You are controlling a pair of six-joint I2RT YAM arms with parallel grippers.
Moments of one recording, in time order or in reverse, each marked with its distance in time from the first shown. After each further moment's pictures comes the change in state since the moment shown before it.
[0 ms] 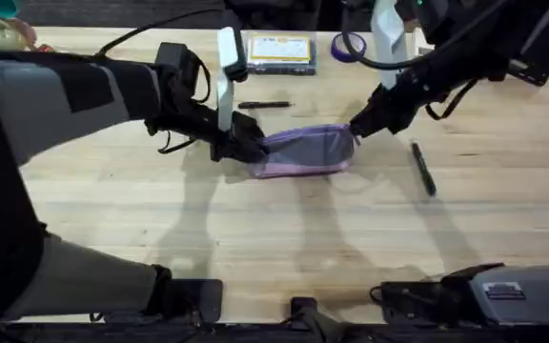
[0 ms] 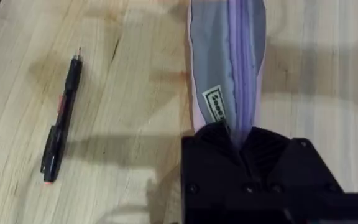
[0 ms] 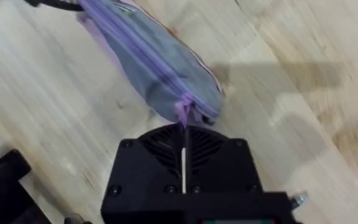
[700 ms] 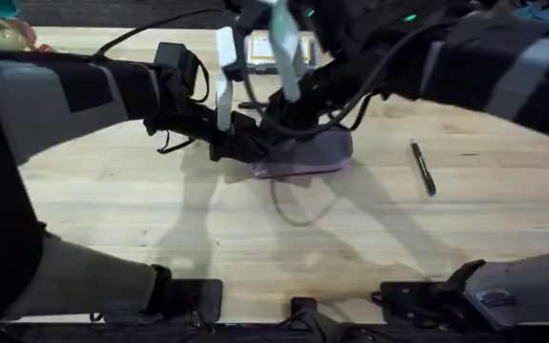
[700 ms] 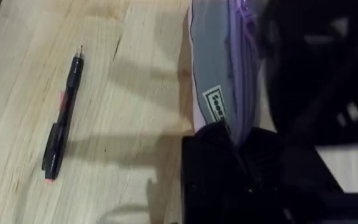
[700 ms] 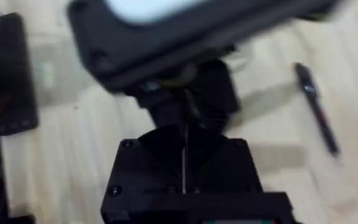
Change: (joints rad) left arm 0.006 0.000 0.000 0.000 0.000 0.000; right arm 0.380 0.091 0.003 0.416 -0.138 0.096
